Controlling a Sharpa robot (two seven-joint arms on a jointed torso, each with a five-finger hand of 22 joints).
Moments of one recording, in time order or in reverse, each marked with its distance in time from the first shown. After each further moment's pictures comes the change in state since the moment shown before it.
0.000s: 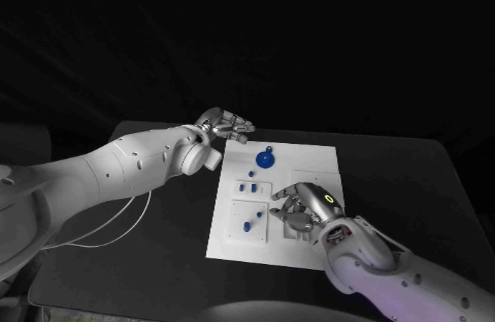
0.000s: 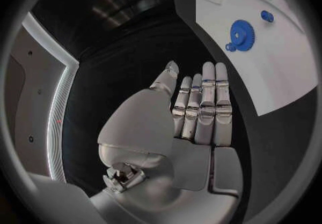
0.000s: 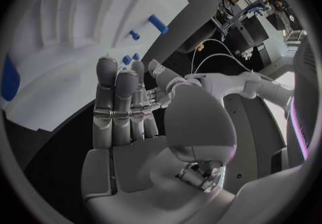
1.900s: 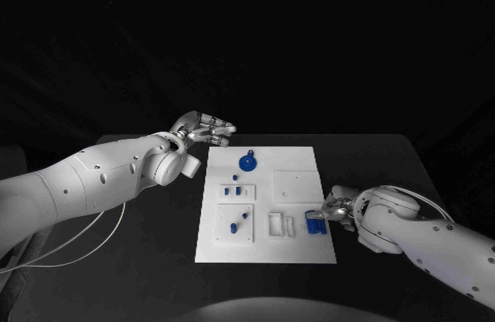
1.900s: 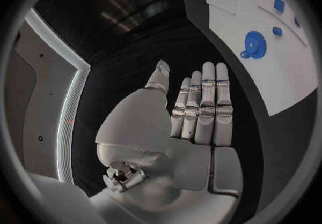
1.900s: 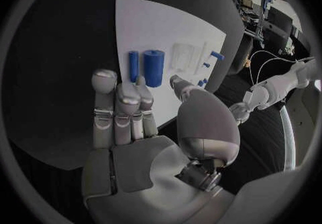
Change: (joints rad) left arm -0.020 -0.084 -0.010 0.110 0.001 0.001 0.056; left_hand -0.045 -0.036 -0.095 0.081 0.000 -0.032 -0.007 0.000 0.001 0.070 -0.013 0.000 0.000 0.000 0.000 0.000 0.010 -0.011 0.000 0.000 0.000 -0.069; right arm 0.045 -0.106 0.090 -0.107 0.186 0.581 -0.390; right_hand -0.233 -0.085 -0.003 0.299 -0.066 -0.123 0.000 0.004 0.387 -0.049 0.004 0.567 0.840 -0.001 -0.002 0.217 0.286 -0.020 0.000 -0.003 0.180 0.155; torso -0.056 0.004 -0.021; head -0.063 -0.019
